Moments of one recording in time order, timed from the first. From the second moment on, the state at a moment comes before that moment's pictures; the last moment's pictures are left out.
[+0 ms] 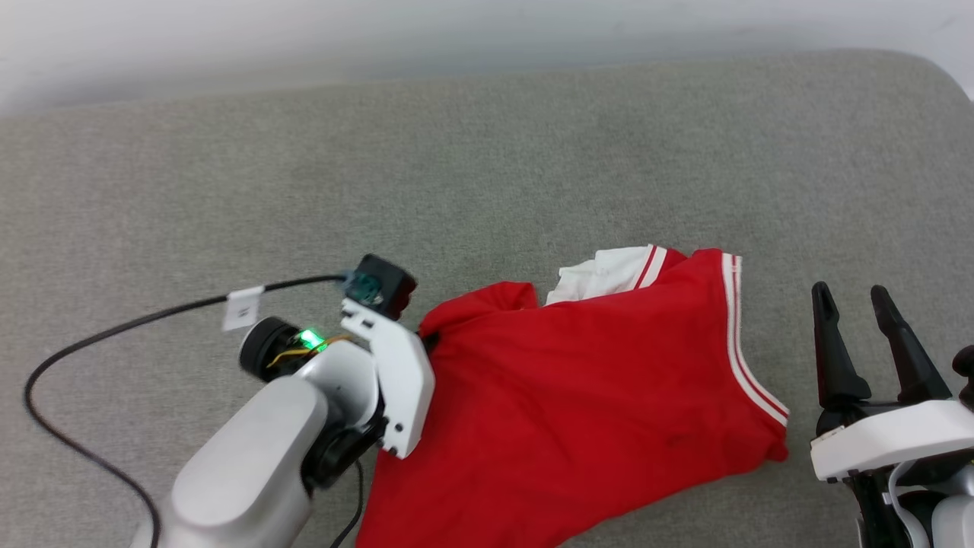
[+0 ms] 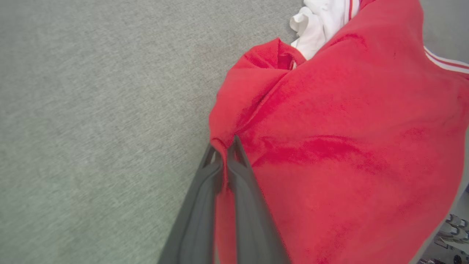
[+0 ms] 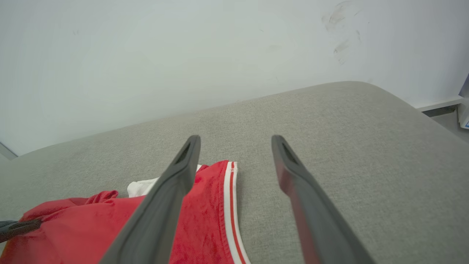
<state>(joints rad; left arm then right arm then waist) -0.59 0.35 -0.70 0.33 -0.64 -0.04 0.49 -0.08 -0.05 -0.11 -0.06 0.30 0.13 0.01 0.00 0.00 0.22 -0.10</state>
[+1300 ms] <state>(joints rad) -0.30 0.37 -0.60 0.01 -0.59 0.18 0.15 -0.01 -0.05 -0.09 -0.14 0.23 0.13 0.09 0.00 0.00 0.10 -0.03</state>
